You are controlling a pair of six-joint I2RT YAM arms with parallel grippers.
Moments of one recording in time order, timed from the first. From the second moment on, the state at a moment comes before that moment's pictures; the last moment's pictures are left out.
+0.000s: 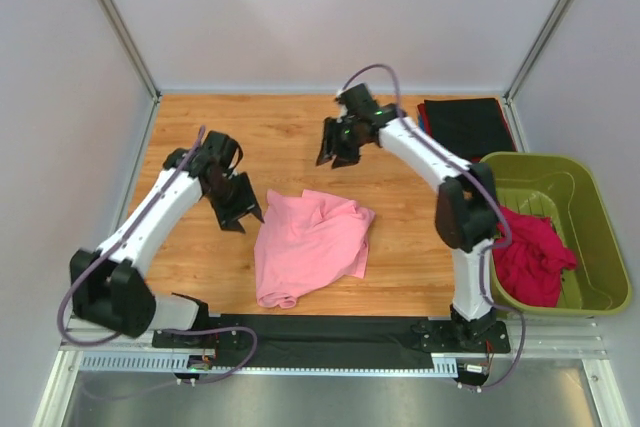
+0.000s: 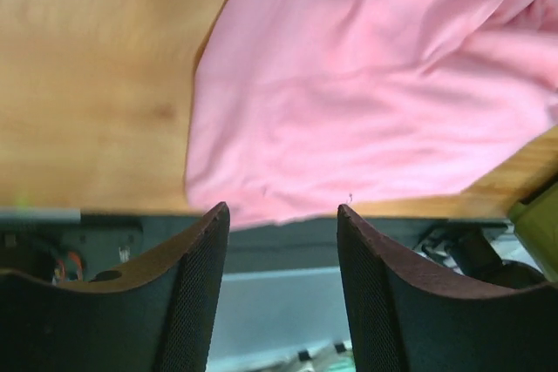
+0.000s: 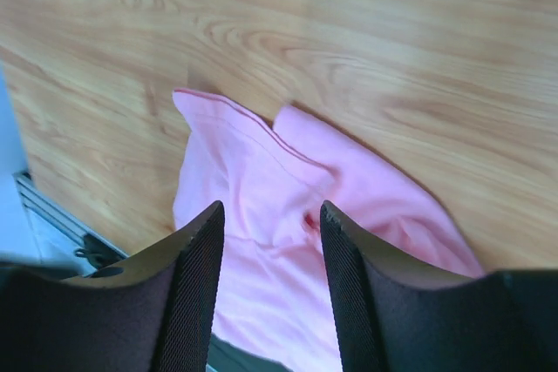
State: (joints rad) left arm -0.31 1.29 1.13 -1.16 0.20 -0.77; right arm 0.55 2.11 1.86 -0.73 -0.32 0.55
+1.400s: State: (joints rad) left arm -0.22 1.93 1.31 -0.60 0.40 -0.21; right arm 0.38 1.58 1.46 -0.95 -0.36 0.43
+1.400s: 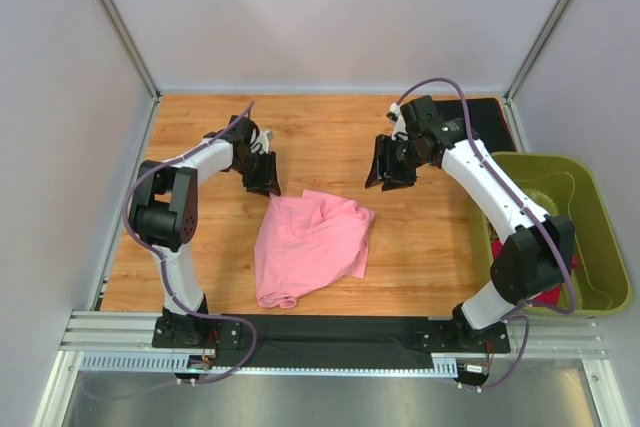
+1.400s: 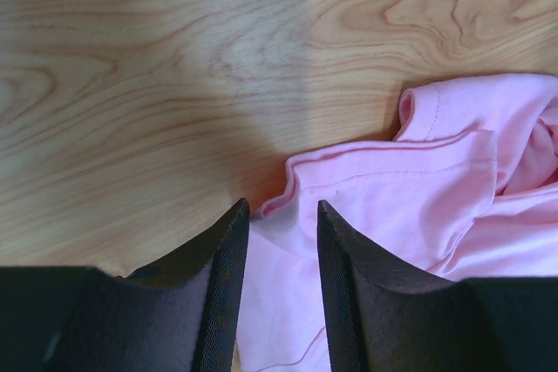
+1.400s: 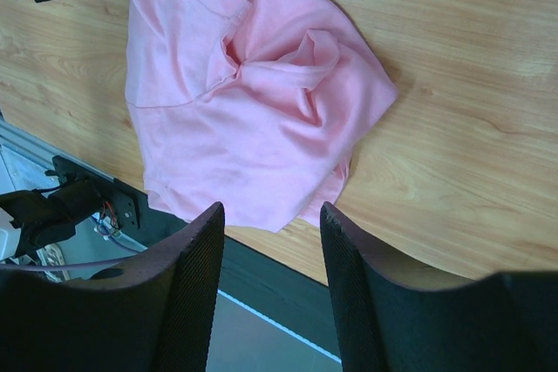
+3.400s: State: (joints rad) left arm 0.04 1.52 1.47 -1.22 -0.11 -0.45; right arm 0.49 1.81 1.11 -0.56 -0.34 0.57
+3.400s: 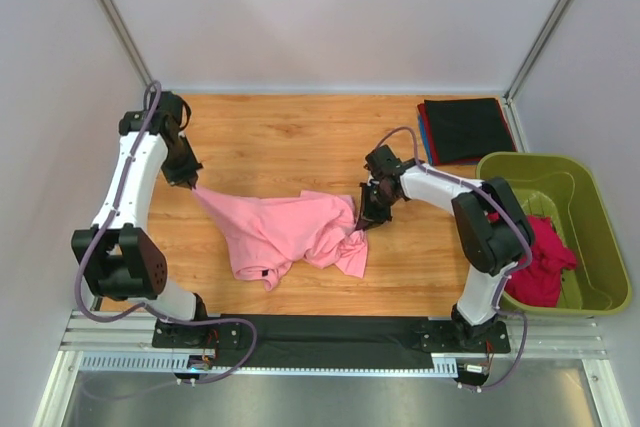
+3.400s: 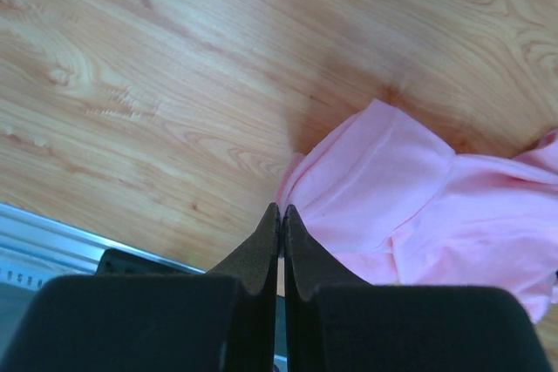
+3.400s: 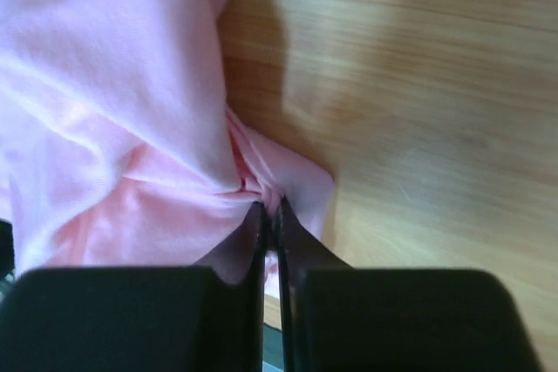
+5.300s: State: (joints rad) left arm 0.04 1.31 0.96 -1.08 -0.04 -0.53; right arm 0.18 2.00 1.57 -1.04 0.11 0.69
